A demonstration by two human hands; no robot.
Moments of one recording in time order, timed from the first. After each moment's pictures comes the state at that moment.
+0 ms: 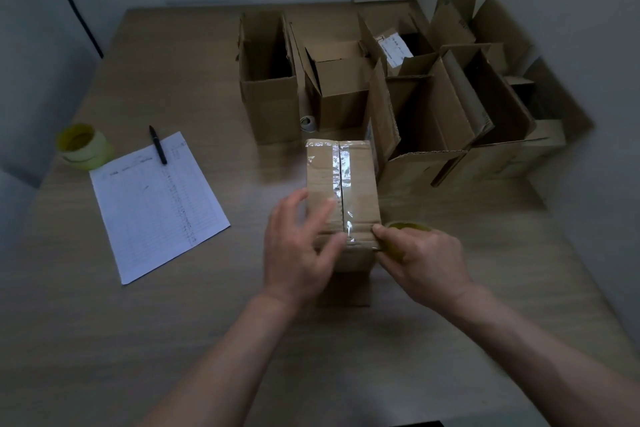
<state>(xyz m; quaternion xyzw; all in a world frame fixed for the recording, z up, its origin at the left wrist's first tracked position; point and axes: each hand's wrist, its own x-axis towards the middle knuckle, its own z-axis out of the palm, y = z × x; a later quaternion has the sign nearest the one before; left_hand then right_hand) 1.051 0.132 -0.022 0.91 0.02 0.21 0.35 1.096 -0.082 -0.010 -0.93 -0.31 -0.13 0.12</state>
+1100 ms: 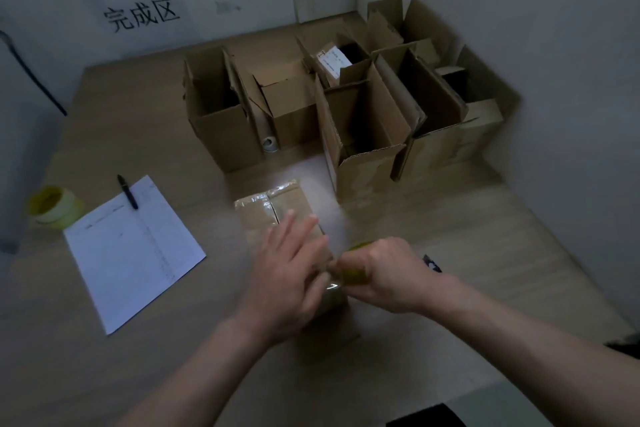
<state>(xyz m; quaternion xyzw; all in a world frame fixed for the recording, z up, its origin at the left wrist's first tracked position) 1.034 0.118 0.011 0.96 -0.18 0.06 0.18 1.084 -0.092 0.014 -0.89 -0.39 0.05 0.20</state>
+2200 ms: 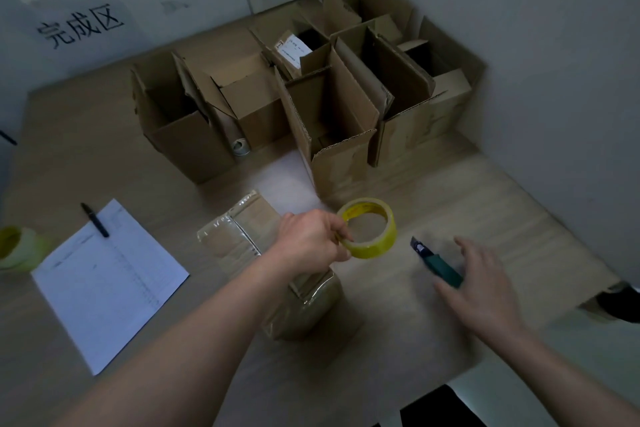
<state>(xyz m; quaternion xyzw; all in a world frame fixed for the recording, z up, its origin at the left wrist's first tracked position) 1.121 0.058 0.028 0.95 -0.10 -0.22 0.20 1.022 -0.210 -0.086 -0.96 0.15 0.03 0.22</state>
